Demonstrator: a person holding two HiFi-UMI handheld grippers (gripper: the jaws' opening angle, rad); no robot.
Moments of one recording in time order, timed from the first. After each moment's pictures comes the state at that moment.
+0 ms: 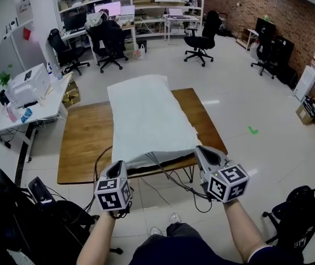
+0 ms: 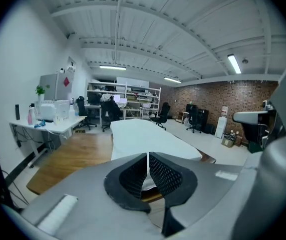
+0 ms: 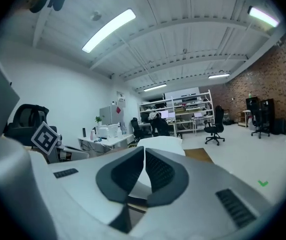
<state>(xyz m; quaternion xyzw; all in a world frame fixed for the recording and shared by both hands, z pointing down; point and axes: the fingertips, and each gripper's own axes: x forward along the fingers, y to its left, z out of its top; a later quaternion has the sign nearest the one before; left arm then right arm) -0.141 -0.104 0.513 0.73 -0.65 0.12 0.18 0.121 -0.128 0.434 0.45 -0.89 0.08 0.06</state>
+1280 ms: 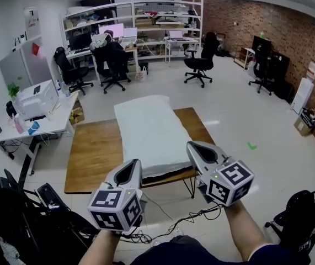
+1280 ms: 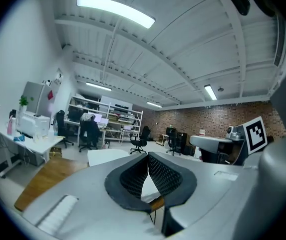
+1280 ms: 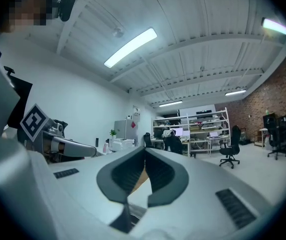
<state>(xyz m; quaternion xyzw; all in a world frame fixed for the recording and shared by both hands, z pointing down) -0.082 -0.040 0.337 0.81 -0.58 0.00 0.11 0.061 -0.076 0.304 0.39 -0.92 -0.01 0.00</state>
